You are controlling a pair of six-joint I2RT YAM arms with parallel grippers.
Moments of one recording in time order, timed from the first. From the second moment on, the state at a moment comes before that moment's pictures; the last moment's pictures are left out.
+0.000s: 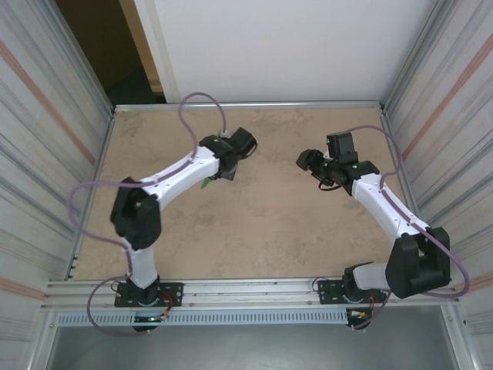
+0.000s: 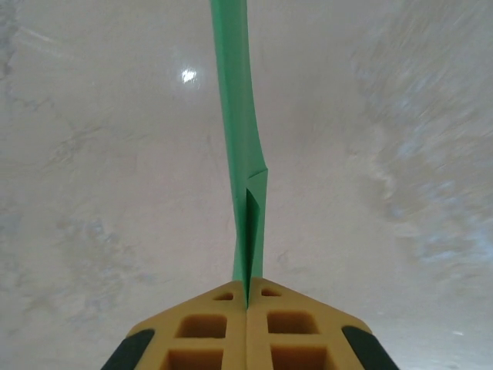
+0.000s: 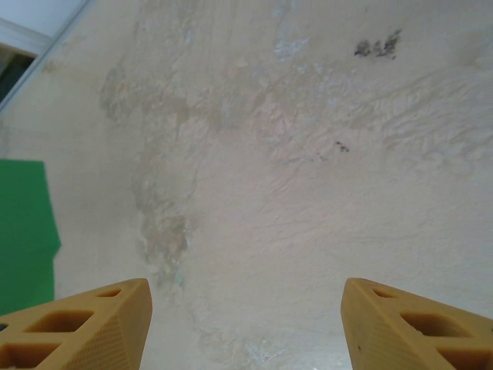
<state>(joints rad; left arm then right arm) -0.73 1.91 1.63 -1.08 -0.61 -0.36 0.25 1.32 0.99 -0.49 -0.16 0.77</state>
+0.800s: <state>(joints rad) -0.64 1.92 1.48 -0.80 0.14 -0.44 0.26 1.33 0.96 -0.52 -0.14 0.78</state>
